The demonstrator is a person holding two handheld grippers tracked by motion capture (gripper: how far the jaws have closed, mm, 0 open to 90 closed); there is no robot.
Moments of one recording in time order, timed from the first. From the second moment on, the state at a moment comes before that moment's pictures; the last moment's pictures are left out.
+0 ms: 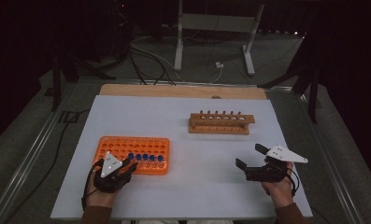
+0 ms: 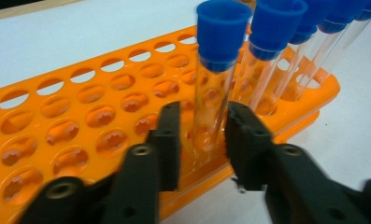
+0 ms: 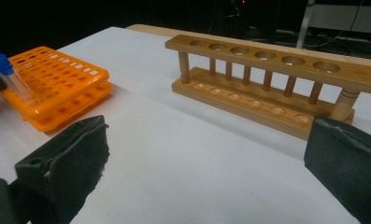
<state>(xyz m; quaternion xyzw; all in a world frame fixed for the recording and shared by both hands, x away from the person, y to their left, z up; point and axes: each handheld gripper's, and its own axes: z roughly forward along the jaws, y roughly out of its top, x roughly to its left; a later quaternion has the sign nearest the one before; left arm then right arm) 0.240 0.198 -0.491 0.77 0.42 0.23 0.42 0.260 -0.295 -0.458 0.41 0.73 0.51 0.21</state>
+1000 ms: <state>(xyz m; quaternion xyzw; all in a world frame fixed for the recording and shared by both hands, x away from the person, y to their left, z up) 0.229 0.251 -0.465 0.64 0.47 0.31 0.52 0.253 -0.308 -0.471 0.42 0.70 0.52 0.25</state>
